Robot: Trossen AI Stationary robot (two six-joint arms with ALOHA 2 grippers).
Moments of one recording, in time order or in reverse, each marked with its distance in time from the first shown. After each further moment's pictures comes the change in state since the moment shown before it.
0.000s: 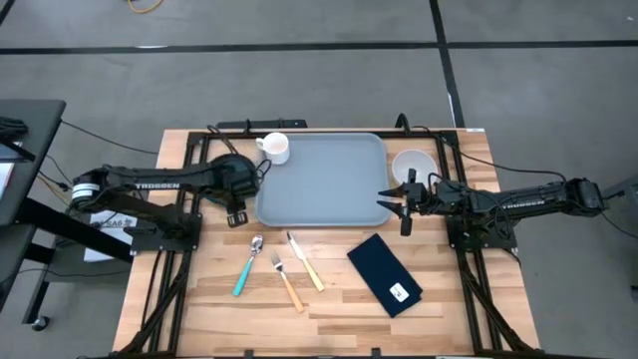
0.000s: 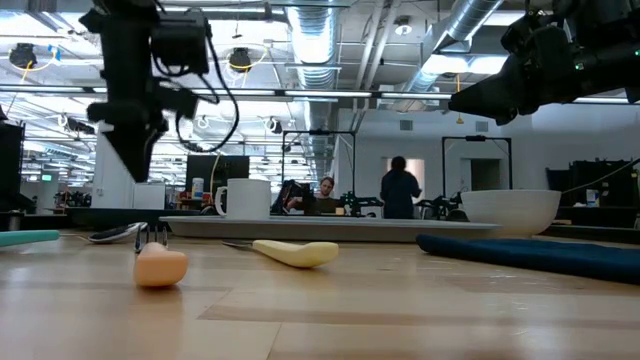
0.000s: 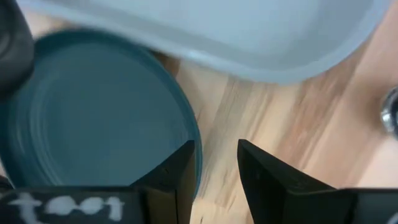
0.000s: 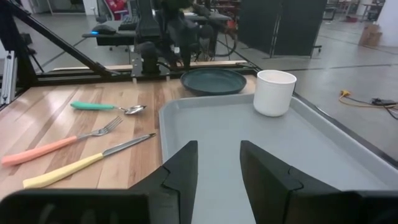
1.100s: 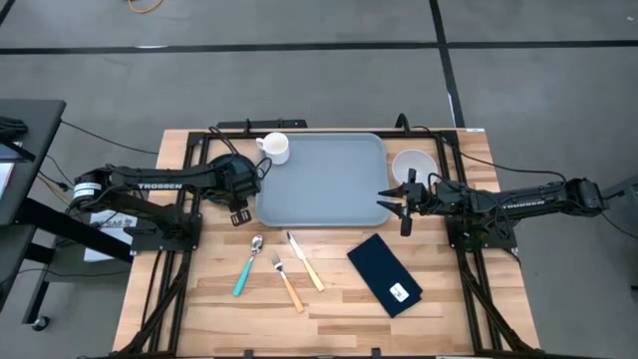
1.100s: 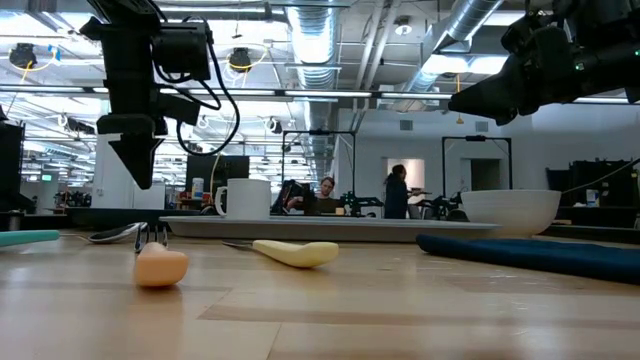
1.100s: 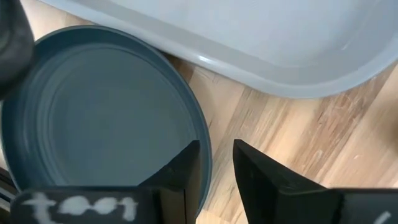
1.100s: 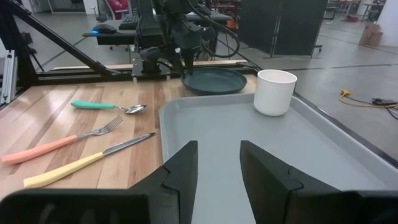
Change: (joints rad) left arm 0.001 0.016 -0.016 0.049 -0.038 -0.052; right arm 0.000 0.000 0.000 -0.002 0.000 0.000
